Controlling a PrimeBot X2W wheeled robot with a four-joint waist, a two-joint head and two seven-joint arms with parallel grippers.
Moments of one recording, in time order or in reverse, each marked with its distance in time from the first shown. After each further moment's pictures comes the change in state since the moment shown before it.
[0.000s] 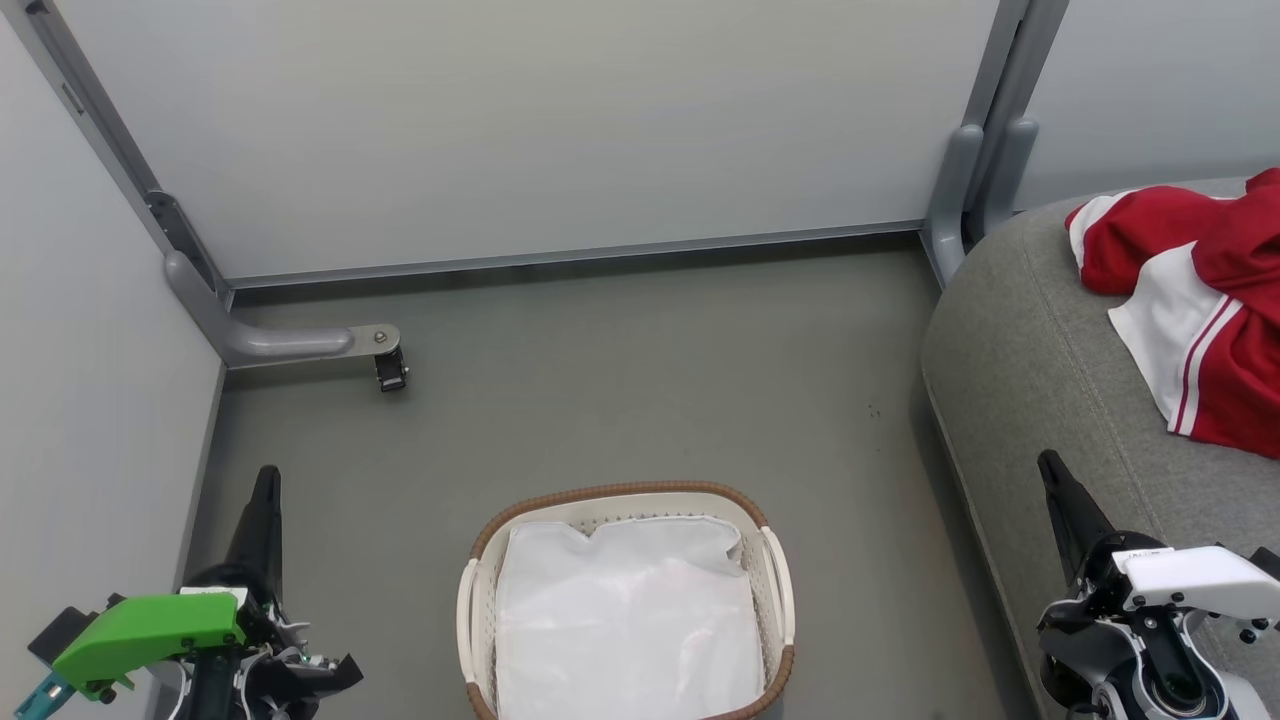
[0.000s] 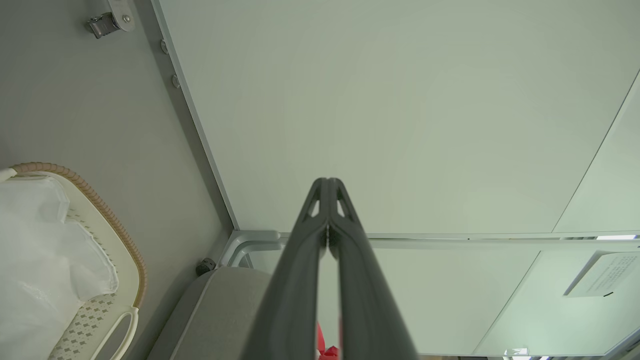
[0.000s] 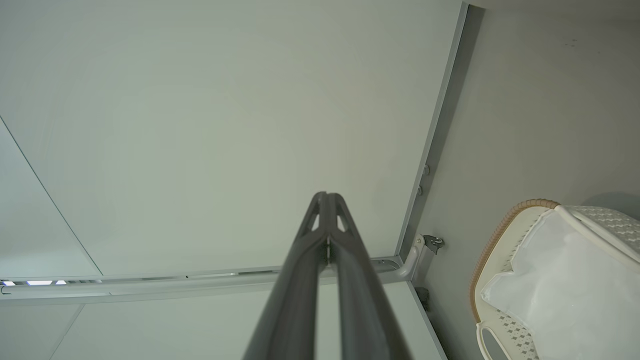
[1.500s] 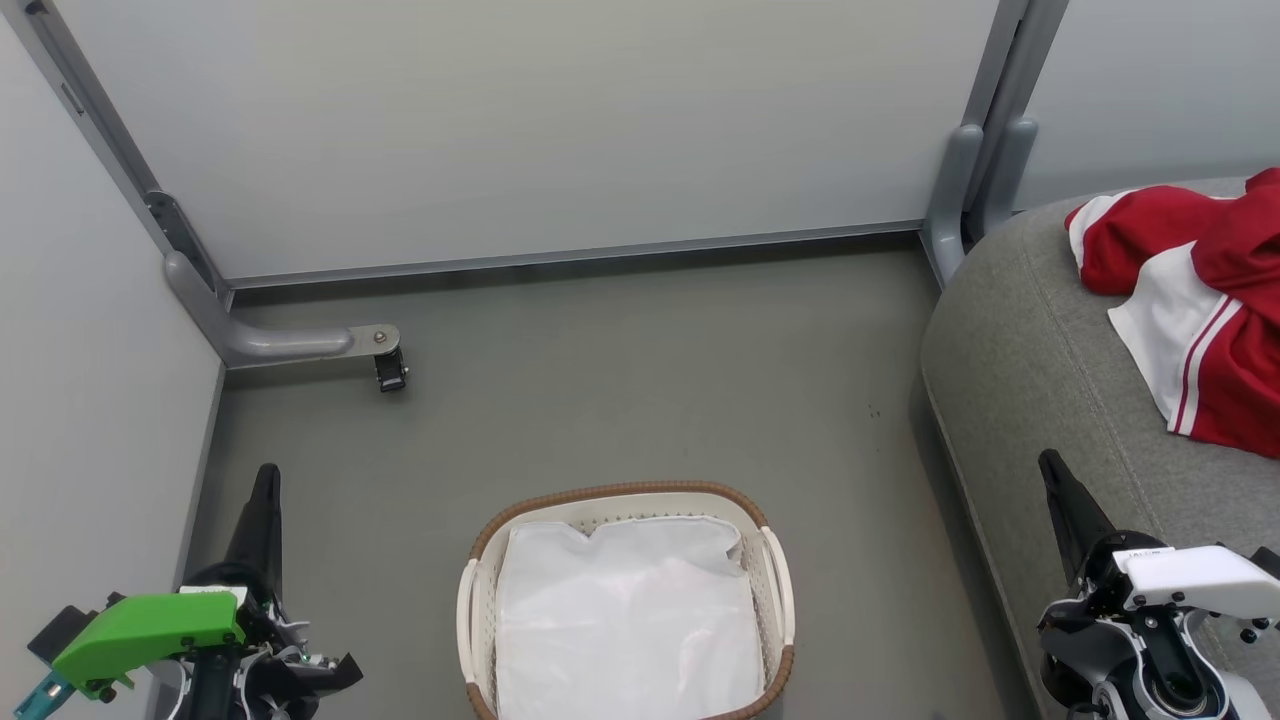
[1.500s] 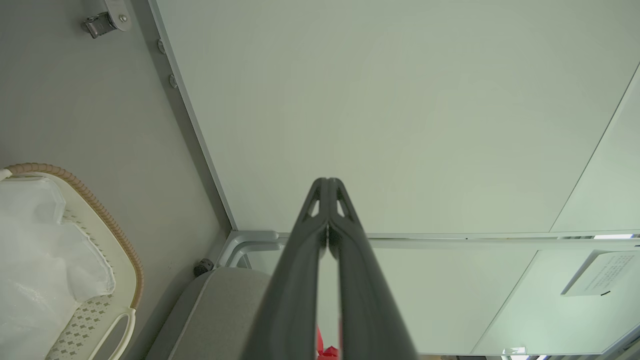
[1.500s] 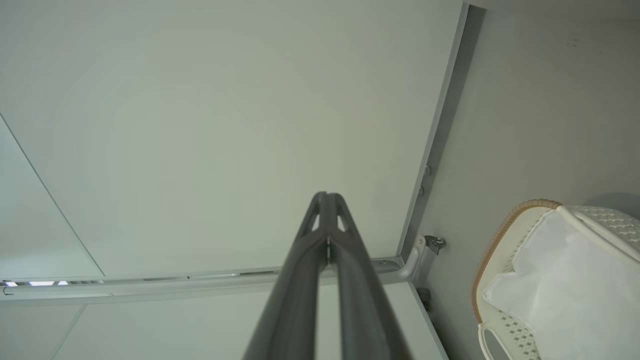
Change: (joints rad) left arm -0.003 -0.001 0.001 -0.002 -0.003 -0.001 0.001; right arm -0.001 0.000 -0.002 -0.001 0.005 0.000 0.001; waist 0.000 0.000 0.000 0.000
